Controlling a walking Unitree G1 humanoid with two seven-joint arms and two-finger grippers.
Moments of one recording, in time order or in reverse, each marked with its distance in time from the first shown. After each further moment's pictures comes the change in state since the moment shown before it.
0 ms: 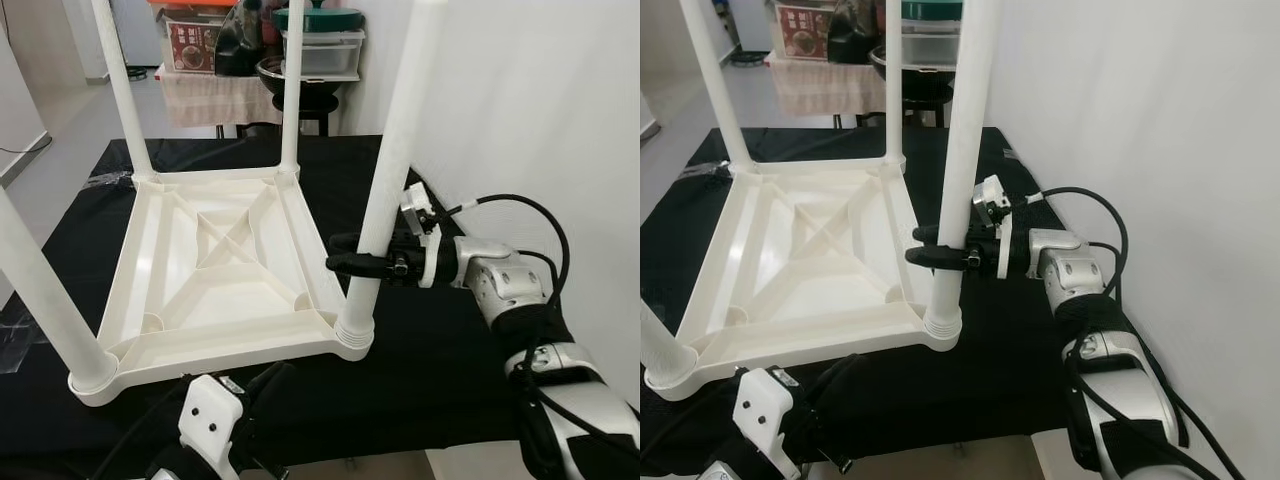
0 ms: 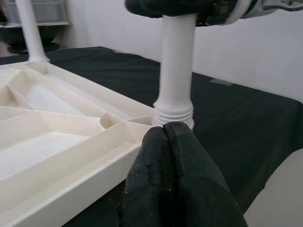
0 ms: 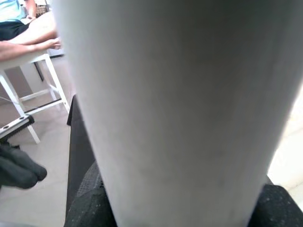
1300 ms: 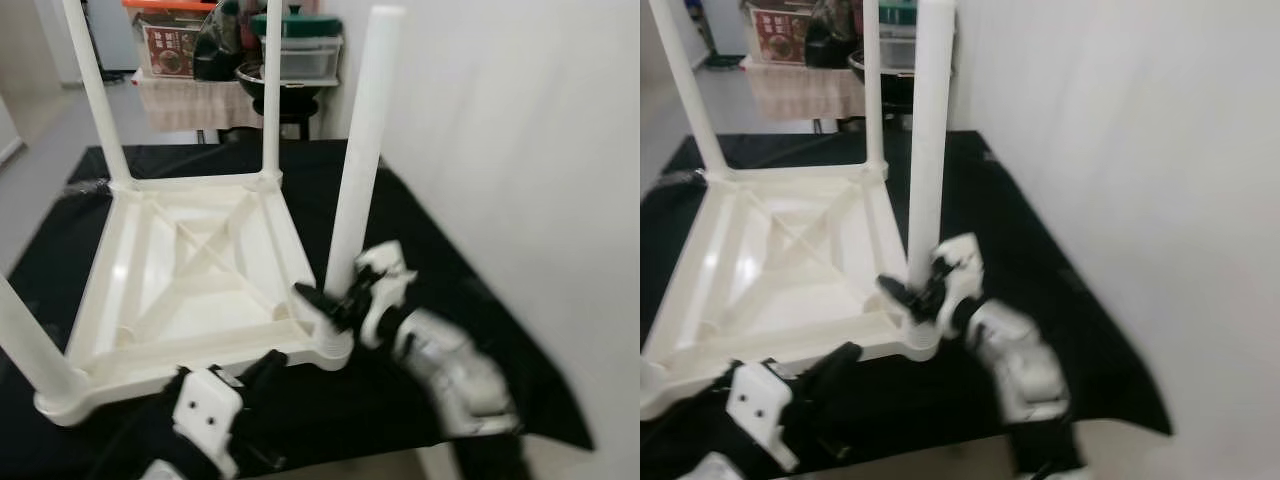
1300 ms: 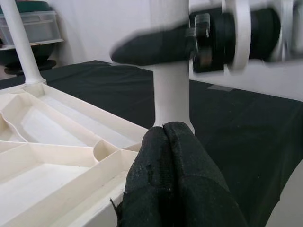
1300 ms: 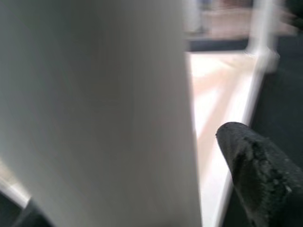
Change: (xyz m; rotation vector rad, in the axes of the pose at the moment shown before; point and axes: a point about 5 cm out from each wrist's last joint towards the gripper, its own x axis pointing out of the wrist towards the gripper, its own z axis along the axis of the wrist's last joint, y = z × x) left arm 0.003 0.005 0.005 0.061 -0.038 0.039; right arm 0.049 0.049 -0.025 0.104 -0.080 -0.492
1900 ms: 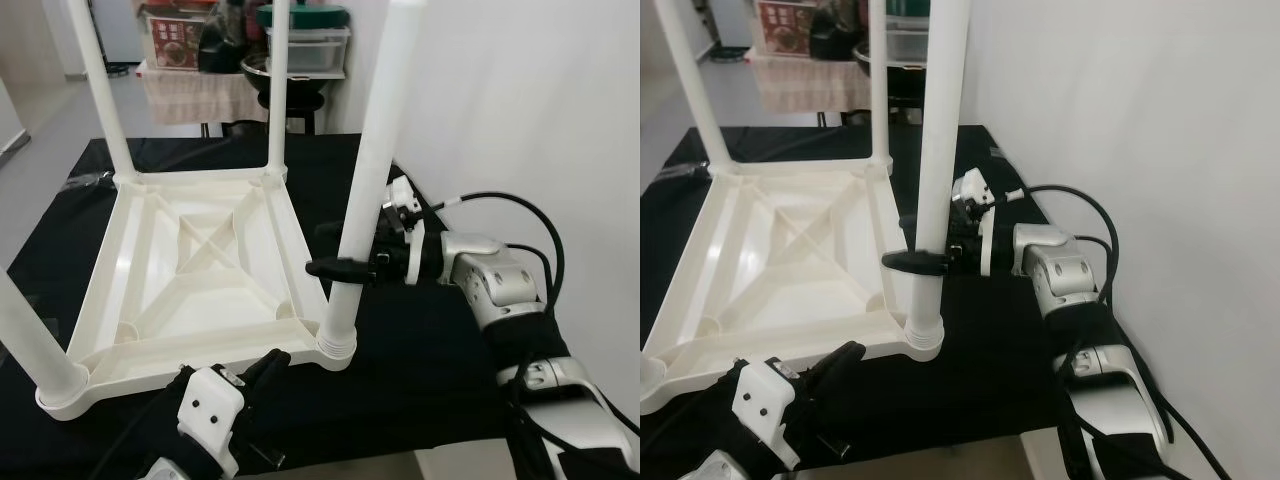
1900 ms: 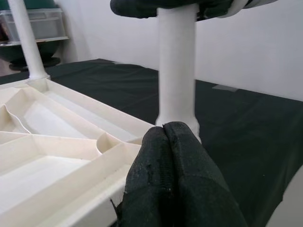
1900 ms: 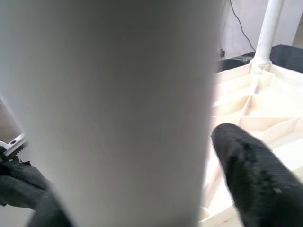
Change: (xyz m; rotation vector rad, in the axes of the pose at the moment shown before) left arm 0.003 0.000 -0.002 0.010 -0.004 0.006; right arm 0.007 -0.044 0.049 -0.115 0.082 0.503
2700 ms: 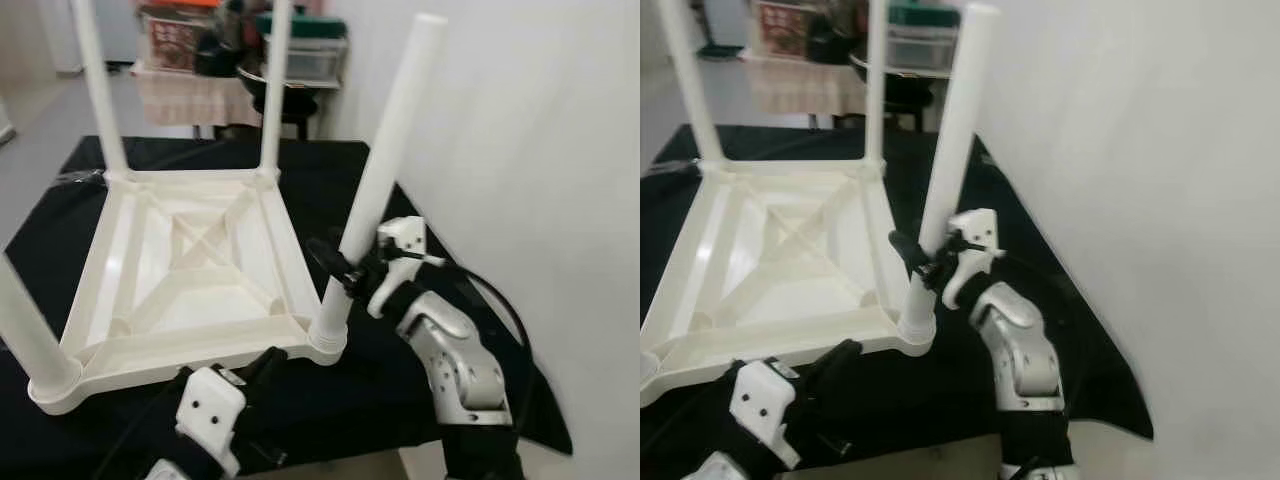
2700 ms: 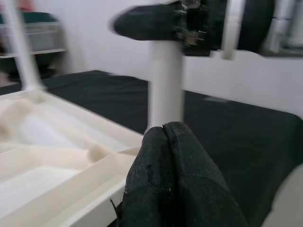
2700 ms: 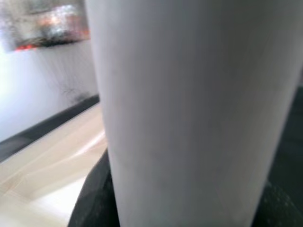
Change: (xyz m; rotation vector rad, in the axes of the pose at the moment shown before) left arm 0.000 -0.005 0.003 -0.001 -0.011 -0.005; right arm 0.022 0.059 -0.048 0.111 -0.203 -0.796
